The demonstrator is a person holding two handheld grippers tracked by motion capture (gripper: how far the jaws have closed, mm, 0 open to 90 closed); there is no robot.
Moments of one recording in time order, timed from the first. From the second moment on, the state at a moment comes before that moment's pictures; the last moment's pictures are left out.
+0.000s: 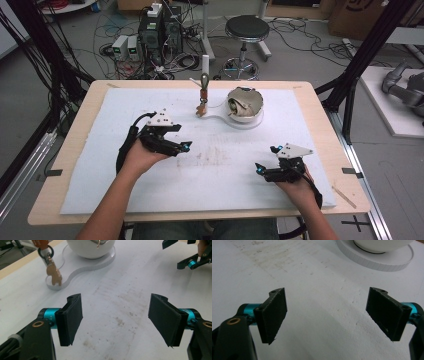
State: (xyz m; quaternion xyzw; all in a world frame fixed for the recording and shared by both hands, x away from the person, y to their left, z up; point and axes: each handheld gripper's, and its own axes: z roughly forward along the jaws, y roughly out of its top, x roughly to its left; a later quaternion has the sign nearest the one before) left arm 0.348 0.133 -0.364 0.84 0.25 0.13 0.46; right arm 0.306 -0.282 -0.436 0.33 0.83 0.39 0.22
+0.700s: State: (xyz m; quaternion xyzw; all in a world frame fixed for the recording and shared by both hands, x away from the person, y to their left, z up) left arm 0.320 0.200 -0.396 0.82 0.33 0.15 0.44; right arm 0.312 -0.282 -0.438 0.33 0.83 0.40 0.22
